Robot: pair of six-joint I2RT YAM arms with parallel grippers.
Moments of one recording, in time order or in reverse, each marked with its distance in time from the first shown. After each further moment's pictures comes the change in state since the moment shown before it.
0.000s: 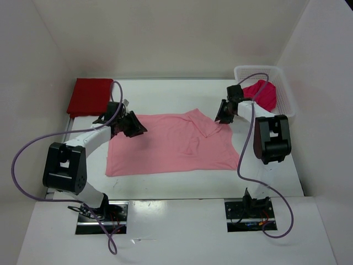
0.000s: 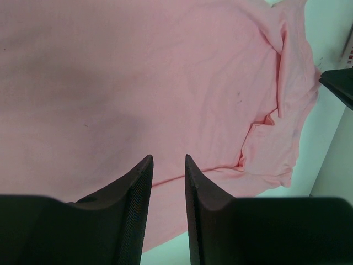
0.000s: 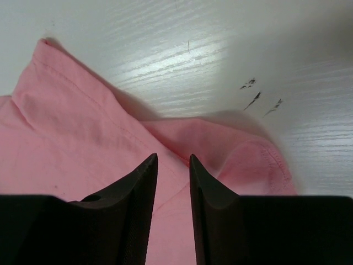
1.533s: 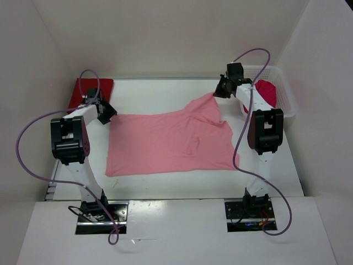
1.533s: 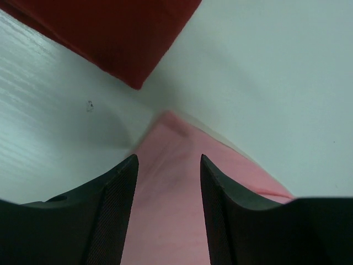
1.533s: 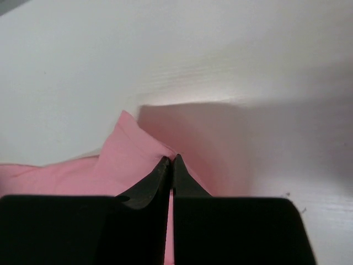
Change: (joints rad) left arm 0.309 0.397 0.375 -0.058 -0.315 0.022; right arm 0.000 0.169 0.427 -0.032 -0.023 -0.028
